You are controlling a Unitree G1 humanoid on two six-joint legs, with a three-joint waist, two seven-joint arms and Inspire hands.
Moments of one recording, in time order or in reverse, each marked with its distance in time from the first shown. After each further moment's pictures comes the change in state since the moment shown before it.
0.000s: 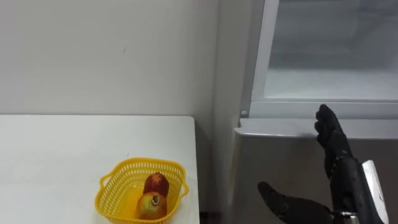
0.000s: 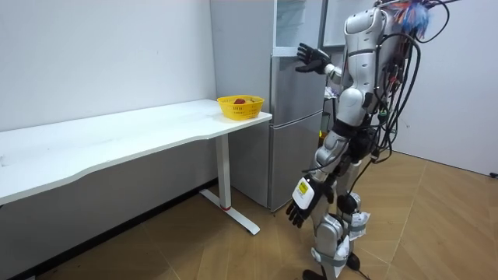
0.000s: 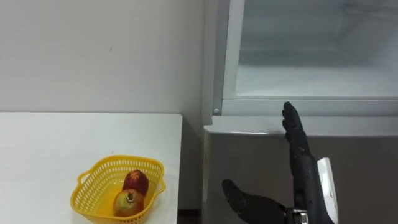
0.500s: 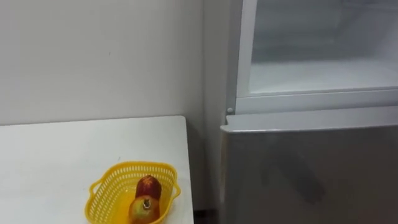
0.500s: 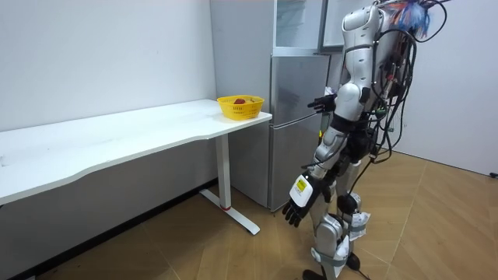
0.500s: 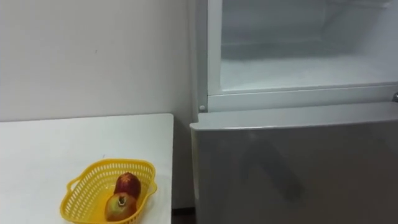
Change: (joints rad) left arm 0.014 -0.020 -0.009 0.001 -0.074 0.010 0.054; right arm 0.111 0.021 -0.015 0.315 0.551 0.123 -0.071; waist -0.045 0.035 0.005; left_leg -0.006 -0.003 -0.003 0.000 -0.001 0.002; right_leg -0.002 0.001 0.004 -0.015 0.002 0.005
